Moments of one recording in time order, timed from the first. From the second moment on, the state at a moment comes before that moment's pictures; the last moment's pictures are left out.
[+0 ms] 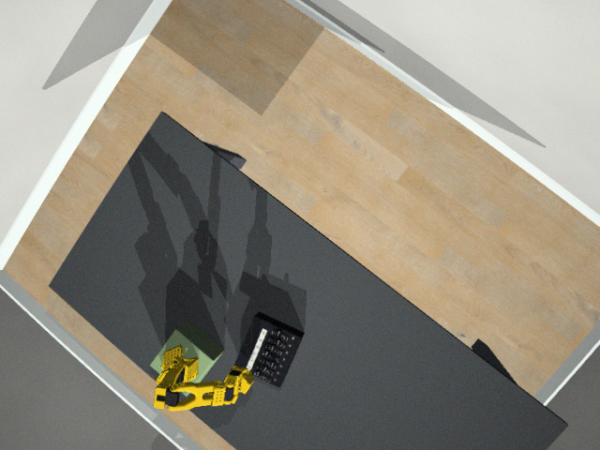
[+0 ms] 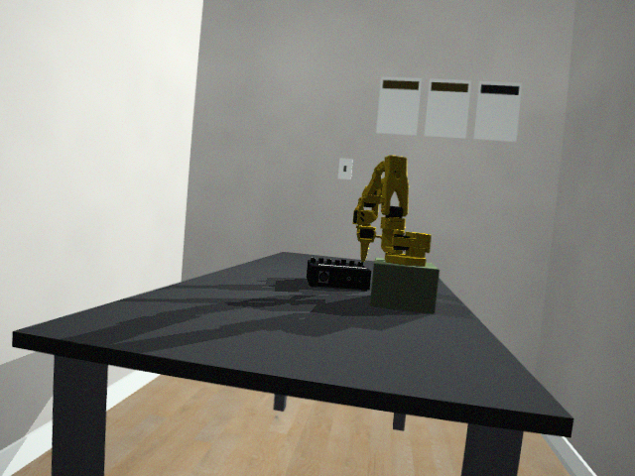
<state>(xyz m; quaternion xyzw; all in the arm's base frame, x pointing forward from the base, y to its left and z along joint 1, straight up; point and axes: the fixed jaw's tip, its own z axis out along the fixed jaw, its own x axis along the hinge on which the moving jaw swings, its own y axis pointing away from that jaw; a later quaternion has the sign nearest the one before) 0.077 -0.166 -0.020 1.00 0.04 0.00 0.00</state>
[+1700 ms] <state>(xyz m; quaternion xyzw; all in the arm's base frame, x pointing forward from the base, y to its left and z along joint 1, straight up) 0.080 -0.174 -0.028 1.00 0.04 0.01 0.01</state>
